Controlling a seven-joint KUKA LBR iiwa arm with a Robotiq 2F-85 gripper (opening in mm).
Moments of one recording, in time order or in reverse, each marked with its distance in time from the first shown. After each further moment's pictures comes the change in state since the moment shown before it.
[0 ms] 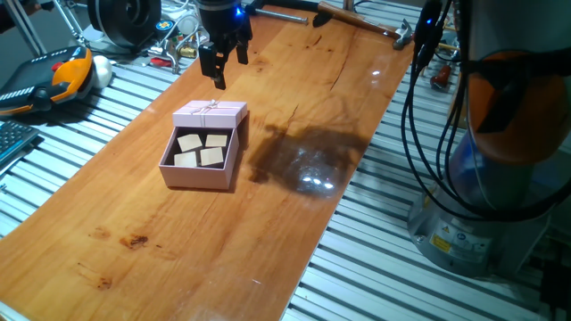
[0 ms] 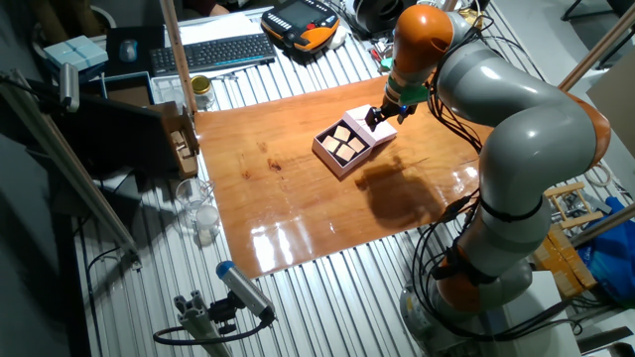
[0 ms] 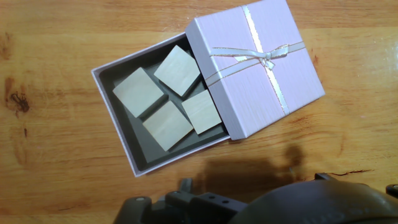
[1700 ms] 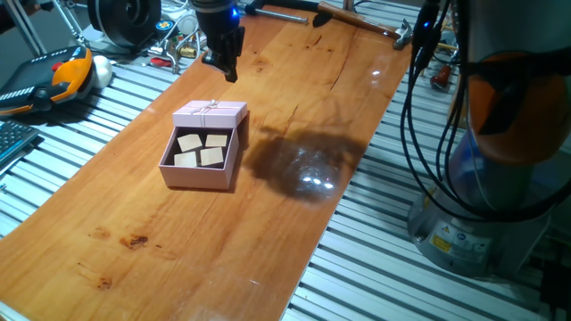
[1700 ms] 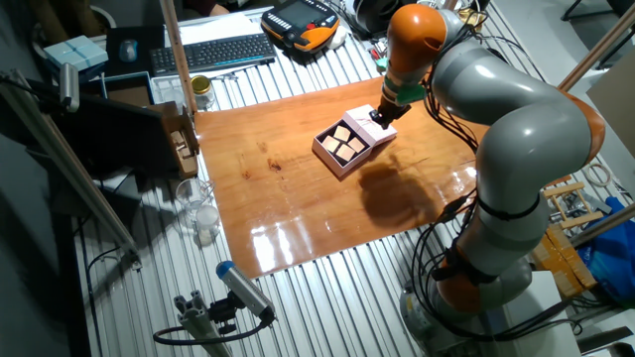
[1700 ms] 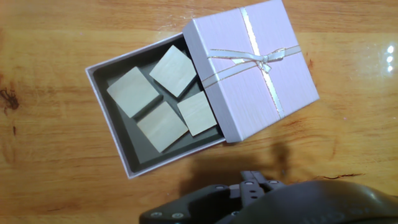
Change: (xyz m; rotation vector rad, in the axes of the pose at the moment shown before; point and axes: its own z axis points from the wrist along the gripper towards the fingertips) arm -0.007 -0.001 0.005 0.036 0.007 -0.021
